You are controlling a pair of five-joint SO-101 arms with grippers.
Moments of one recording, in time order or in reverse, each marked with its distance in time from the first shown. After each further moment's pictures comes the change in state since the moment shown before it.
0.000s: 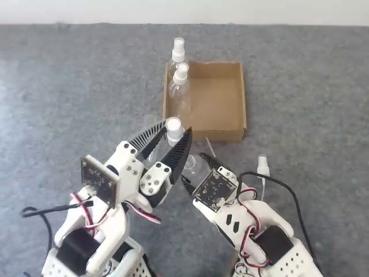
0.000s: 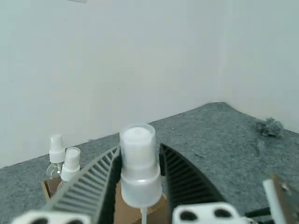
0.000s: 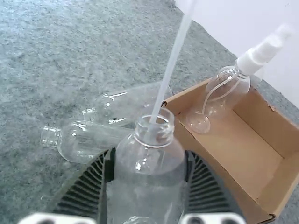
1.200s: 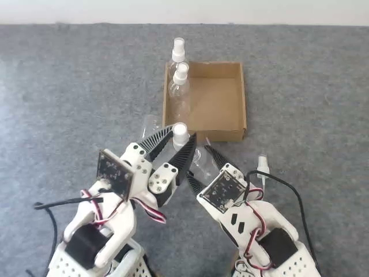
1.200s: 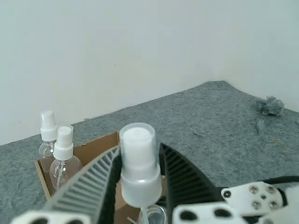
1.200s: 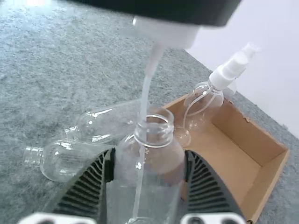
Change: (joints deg) left arm 0.6 0.1 5.2 0.0 0.3; right arm 2.9 -5.0 0.0 -1.3 0.1
